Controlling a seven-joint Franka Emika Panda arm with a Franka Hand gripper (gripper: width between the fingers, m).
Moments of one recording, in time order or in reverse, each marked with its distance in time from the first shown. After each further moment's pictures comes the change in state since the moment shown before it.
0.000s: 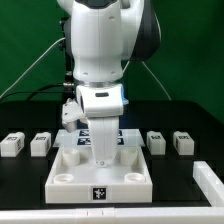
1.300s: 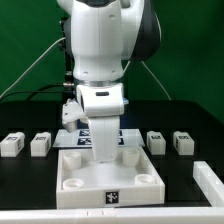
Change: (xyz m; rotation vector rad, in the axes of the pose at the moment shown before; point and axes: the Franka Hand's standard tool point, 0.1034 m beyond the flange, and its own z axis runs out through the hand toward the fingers) arm 0.004 0.015 -0.003 -0.019 0.002 -0.009
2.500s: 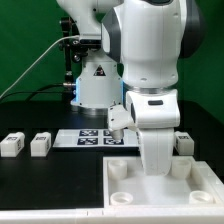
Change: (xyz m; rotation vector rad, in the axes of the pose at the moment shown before) arm 0.075 0.051 -0.007 0.061 0.023 0.104
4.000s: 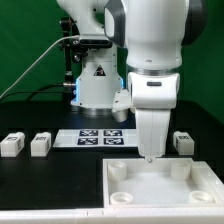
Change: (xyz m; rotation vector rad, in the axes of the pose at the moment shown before) arm 0.022 -0.028 -0.022 -0.010 -0.017 0.175
